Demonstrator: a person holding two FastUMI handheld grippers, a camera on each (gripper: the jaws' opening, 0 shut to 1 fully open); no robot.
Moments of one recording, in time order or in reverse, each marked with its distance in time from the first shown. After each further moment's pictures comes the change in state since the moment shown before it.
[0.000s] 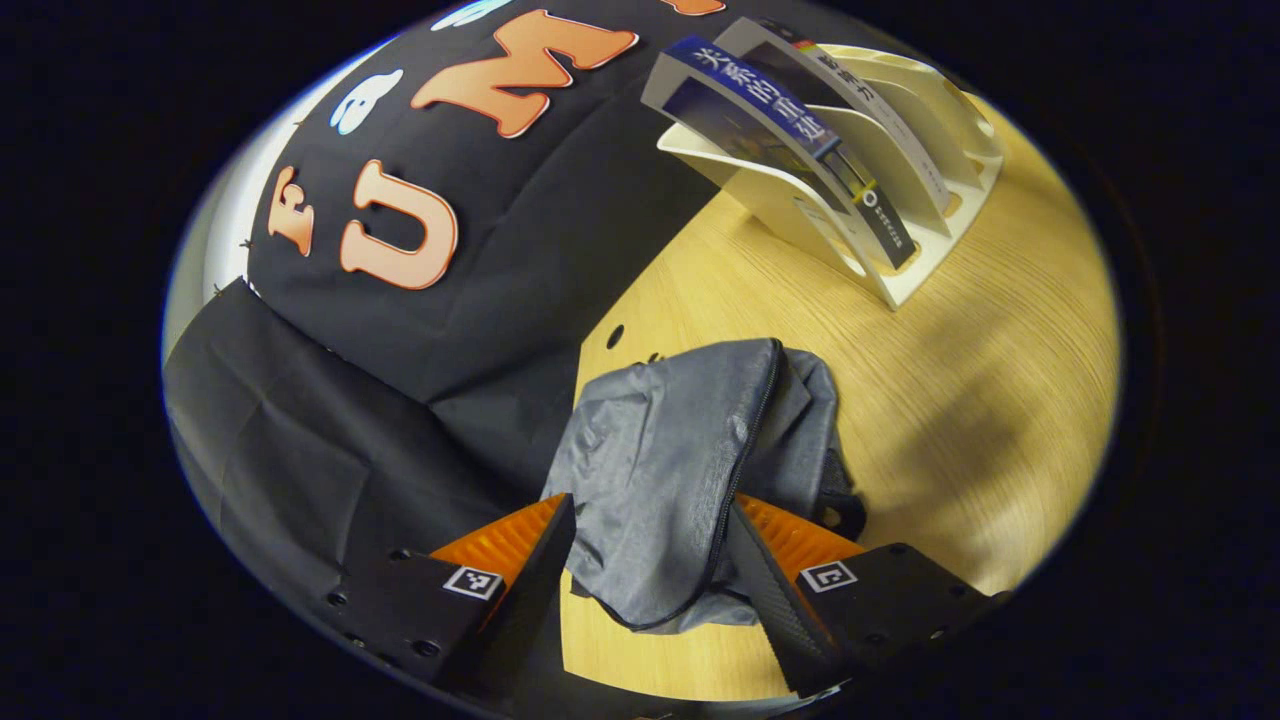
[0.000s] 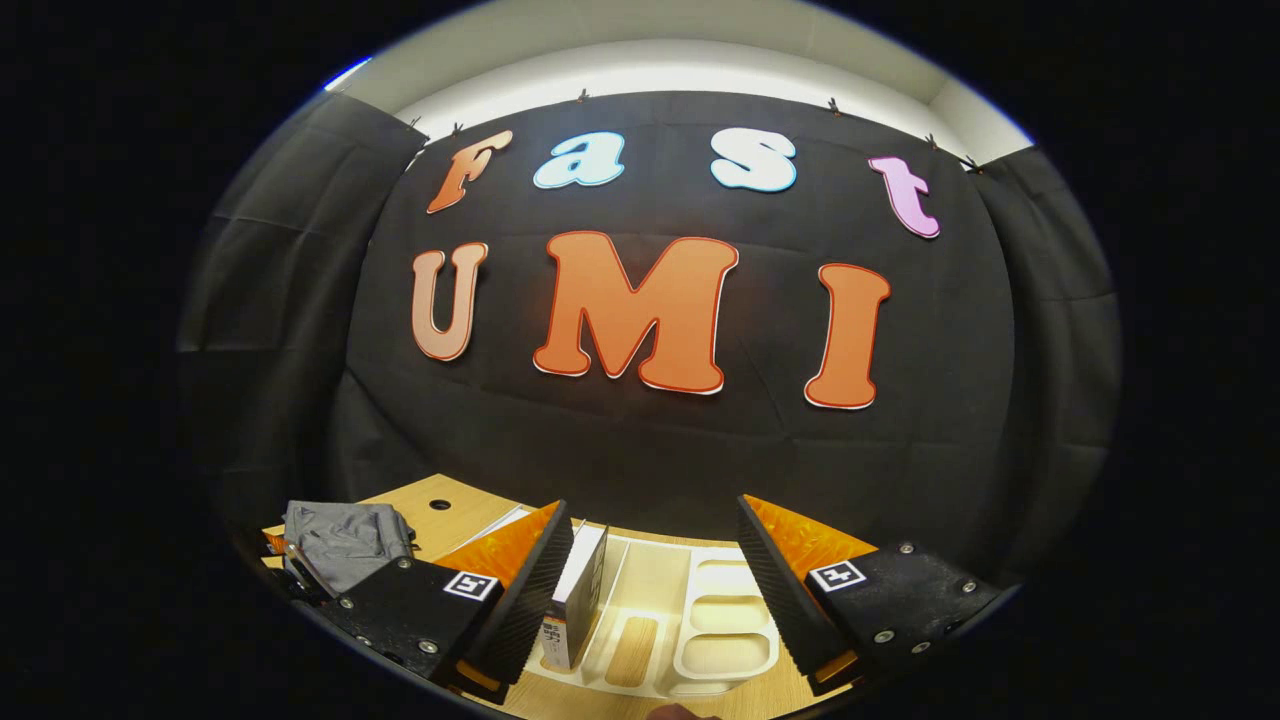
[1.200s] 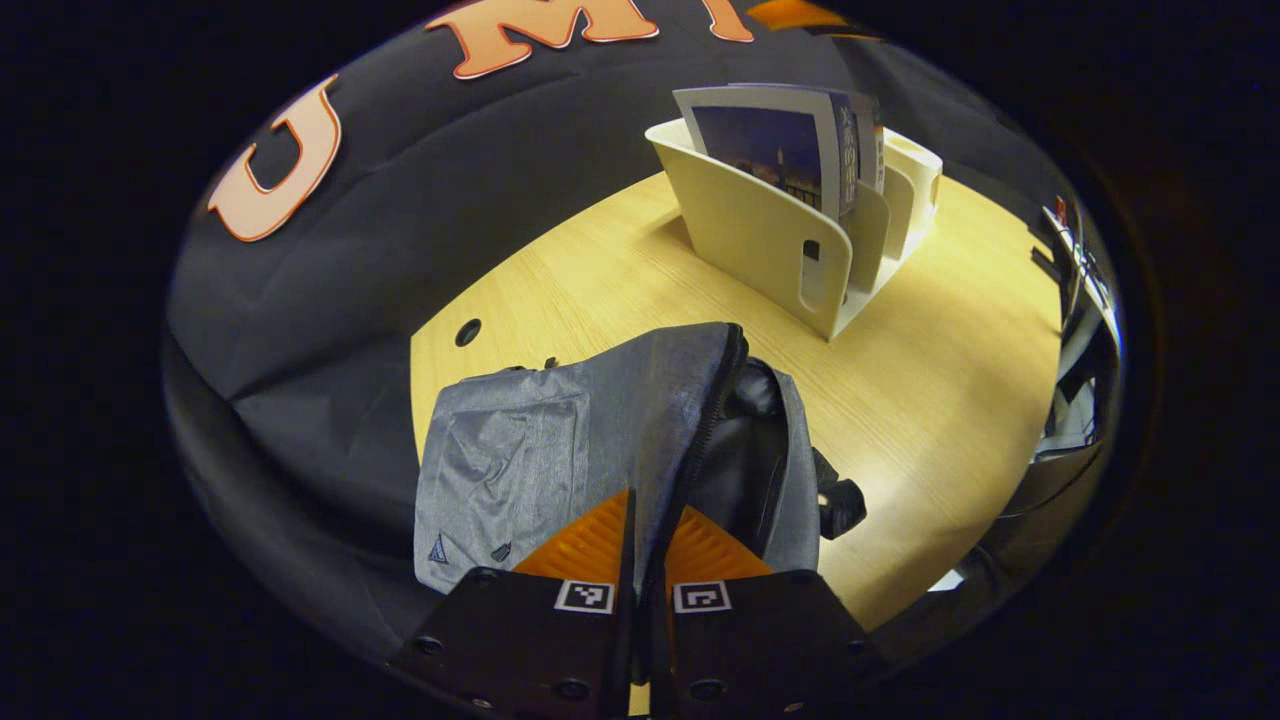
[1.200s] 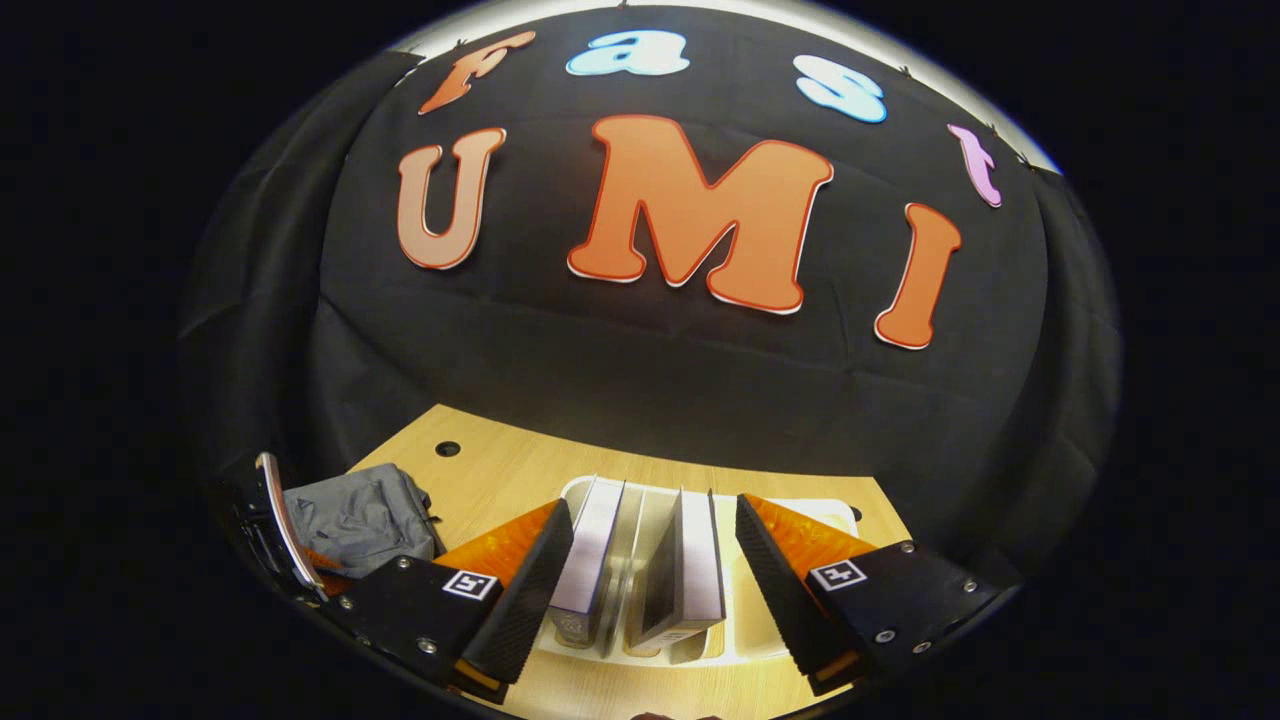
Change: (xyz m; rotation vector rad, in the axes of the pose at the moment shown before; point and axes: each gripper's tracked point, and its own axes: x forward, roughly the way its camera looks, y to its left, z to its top) left arm 0.052 0.025 0.002 -0.079 -0.037 -0.745; right arm 0.070 0.130 -0.033 -0.050 0.406 -0.048
